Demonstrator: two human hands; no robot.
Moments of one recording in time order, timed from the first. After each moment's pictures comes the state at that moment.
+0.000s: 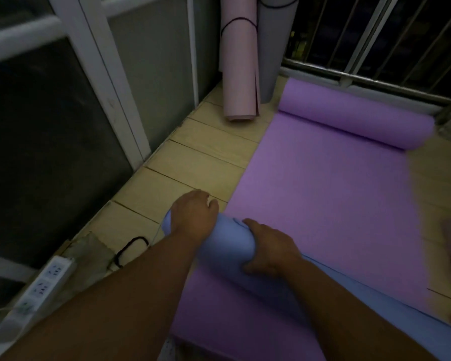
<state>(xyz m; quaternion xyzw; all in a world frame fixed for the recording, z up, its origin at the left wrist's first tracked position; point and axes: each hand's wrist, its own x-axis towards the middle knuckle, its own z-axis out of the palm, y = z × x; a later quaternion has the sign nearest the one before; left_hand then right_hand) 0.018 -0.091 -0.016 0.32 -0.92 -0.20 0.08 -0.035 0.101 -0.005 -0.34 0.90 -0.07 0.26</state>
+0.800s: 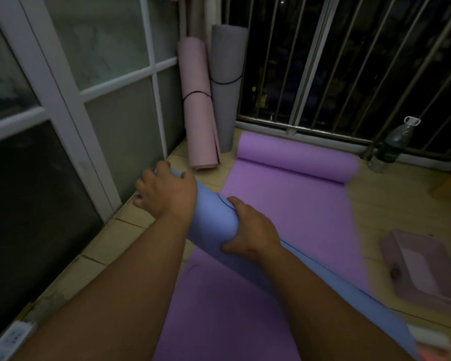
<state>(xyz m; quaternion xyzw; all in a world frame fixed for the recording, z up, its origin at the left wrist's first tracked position) -0.033 -0.045 0.165 0.48 -0.80 -0.24 0.27 -0.063 0.125 0.131 -0.30 0.93 -0.21 0.09</state>
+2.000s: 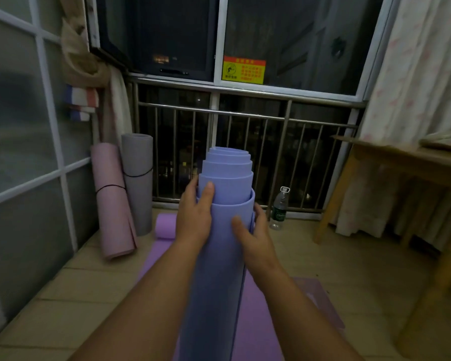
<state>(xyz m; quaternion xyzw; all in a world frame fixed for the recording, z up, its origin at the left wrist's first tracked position) -0.053 0.193 0.352 -0.01 -0.70 -0.67 0.27 -0.049 0.320 0.313 -0.16 0.68 -0.71 -0.11</state>
